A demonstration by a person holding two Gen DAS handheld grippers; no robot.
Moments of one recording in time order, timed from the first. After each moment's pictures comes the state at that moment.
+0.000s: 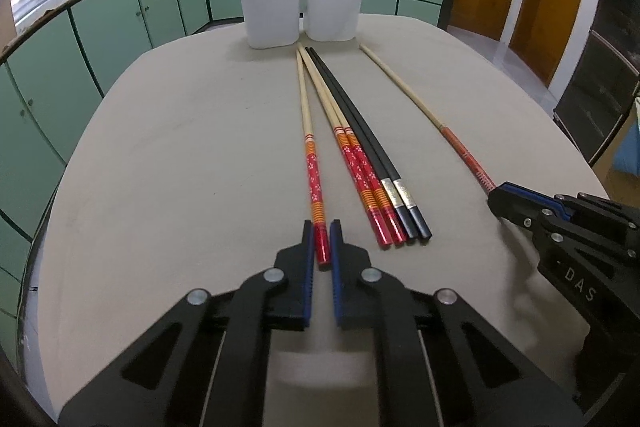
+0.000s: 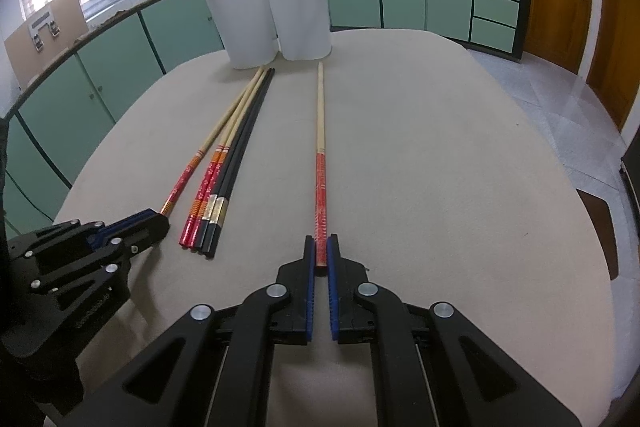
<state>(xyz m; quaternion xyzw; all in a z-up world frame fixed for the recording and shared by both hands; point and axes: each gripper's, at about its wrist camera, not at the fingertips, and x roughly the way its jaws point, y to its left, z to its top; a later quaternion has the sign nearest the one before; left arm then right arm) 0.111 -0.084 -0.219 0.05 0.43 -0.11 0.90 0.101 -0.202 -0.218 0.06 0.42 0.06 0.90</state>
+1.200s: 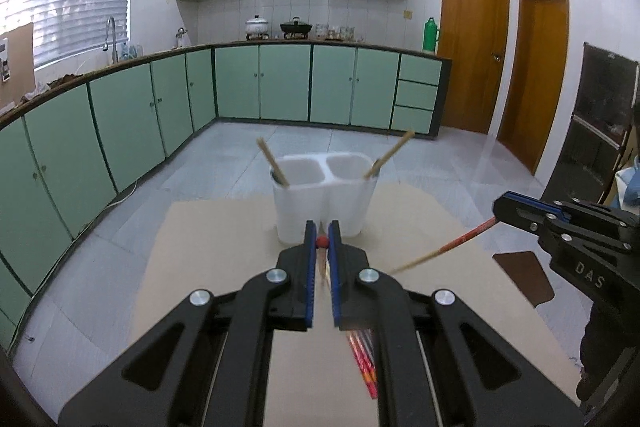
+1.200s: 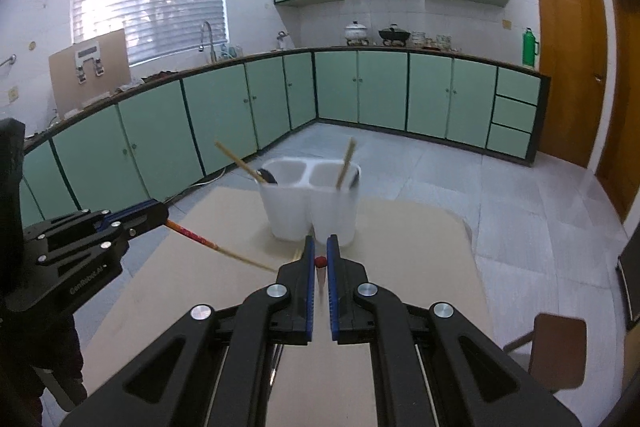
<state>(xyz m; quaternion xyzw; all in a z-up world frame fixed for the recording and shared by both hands) 0.143 -0.057 -0.043 0.01 0.26 -0.13 0.96 0.144 -0.201 -0.037 0.01 0.27 0.11 0.96</state>
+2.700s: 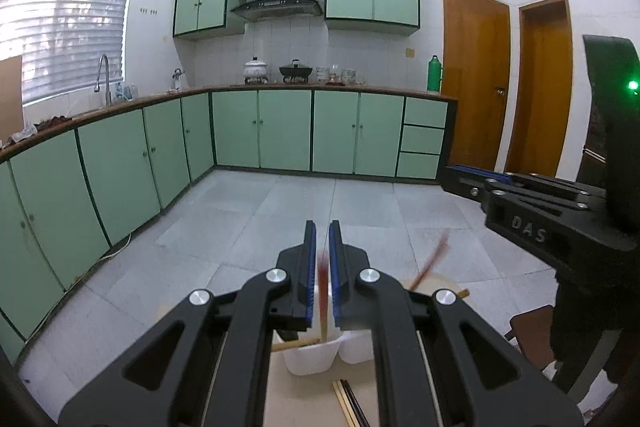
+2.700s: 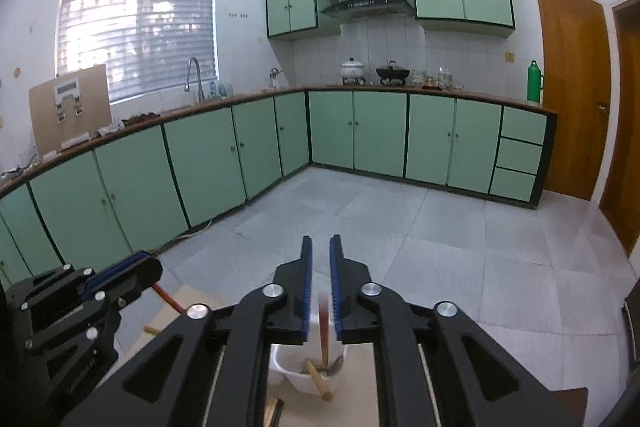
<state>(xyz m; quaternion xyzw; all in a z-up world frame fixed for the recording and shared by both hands) 0.272 -0.079 0.003 0.01 0.18 -0.13 0.97 0.307 -0.201 0.019 0.02 0.21 0.09 0.97</state>
